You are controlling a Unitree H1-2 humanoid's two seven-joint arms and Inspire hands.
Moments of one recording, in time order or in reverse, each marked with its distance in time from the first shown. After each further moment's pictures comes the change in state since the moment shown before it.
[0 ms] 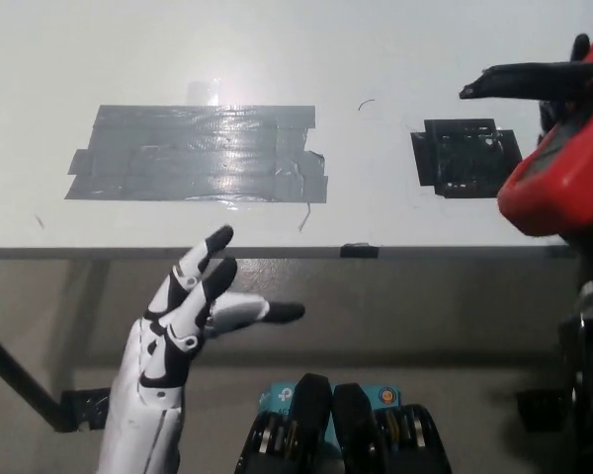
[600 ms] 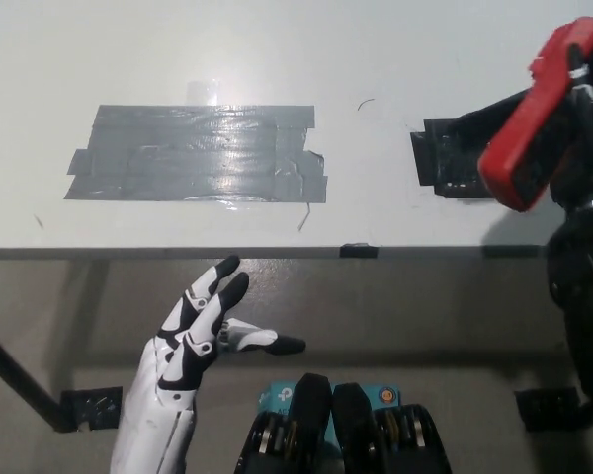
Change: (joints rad) left_arm 0.053 0.019 -0.009 0.051 0.003 0.001 0.000; right_arm -0.183 -0.276 0.188 0.704 -0.348 0.004 0.029
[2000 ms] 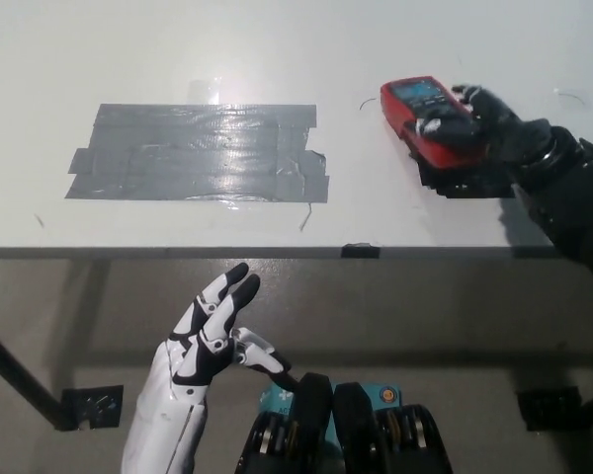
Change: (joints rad) left_arm 0.012 -0.002 -0.002 0.042 0.005 0.001 -0.004; right_arm -0.513 -0.057 0.789 1.057 -0.498 0.059 0.736
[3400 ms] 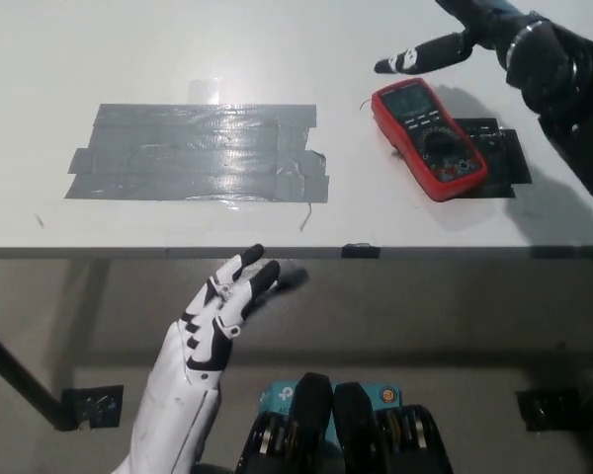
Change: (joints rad) left_arm -0.071 0.006 0.007 0.022 0.020 -0.016 -0.001; right_arm 0.014 -0.116 -0.279 -0.558 -0.510 -0.029 0.178
